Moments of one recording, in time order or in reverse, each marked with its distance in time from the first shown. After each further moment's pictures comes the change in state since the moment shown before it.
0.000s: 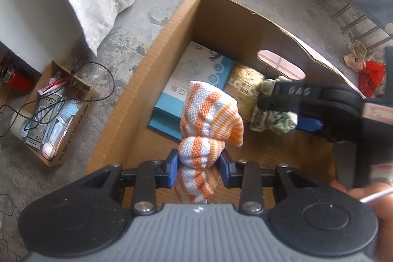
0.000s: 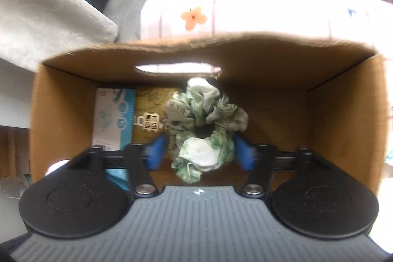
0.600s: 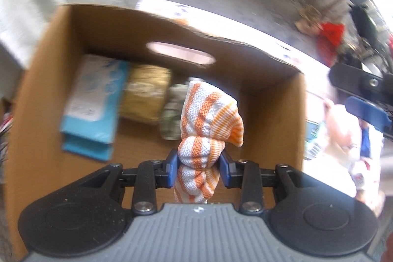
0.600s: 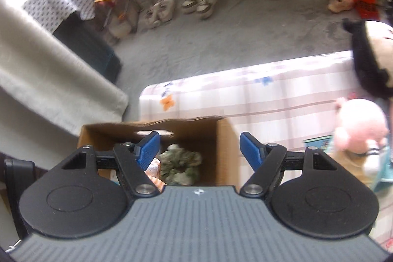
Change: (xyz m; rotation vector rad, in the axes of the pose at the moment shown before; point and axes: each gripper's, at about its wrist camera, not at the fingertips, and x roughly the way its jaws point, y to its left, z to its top) left arm 0.015 -0.085 0.002 0.213 0.037 -0.141; right arm -0.159 -0.098 -0.017 0.091 -0.332 0.053
